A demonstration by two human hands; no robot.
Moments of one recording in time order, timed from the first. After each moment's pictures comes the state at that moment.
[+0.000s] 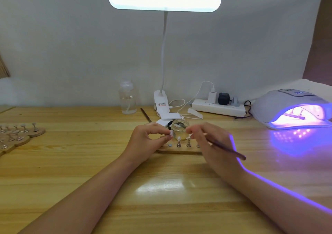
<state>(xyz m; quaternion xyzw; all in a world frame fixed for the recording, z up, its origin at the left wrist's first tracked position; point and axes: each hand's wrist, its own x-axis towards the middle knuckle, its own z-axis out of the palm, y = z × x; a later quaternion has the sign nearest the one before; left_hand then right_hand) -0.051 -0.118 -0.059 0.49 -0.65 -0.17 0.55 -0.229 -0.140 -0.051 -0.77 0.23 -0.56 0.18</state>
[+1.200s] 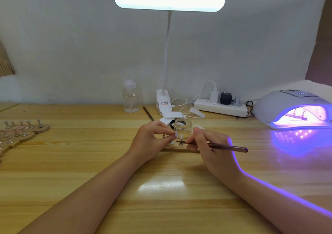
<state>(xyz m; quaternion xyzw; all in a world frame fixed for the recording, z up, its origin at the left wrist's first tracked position) -0.054 -0.117 -0.060 0.51 -0.68 -0.12 0.52 -0.224 -0.134 -0.062 -0.77 0.22 -0.56 0.20</state>
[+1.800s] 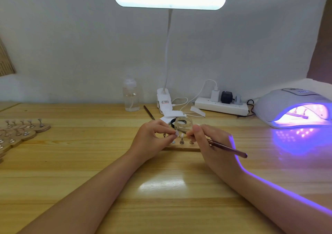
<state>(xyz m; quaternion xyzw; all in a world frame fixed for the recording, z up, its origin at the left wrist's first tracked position) -0.054 -0.117 -0.060 0.51 -0.68 -0.12 0.52 -0.224 -0.135 -0.059 -0.77 0.22 -0.57 0.17</state>
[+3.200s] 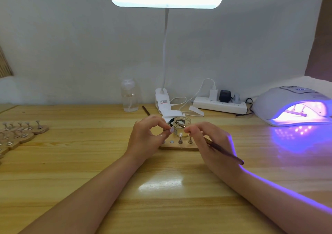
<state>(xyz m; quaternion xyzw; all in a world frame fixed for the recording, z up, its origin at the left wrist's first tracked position) -0.052 -0.124 -0.065 0.46 -0.67 -0.03 0.58 -0.226 -0.134 -0.060 -0.78 0.24 -0.56 0.12</state>
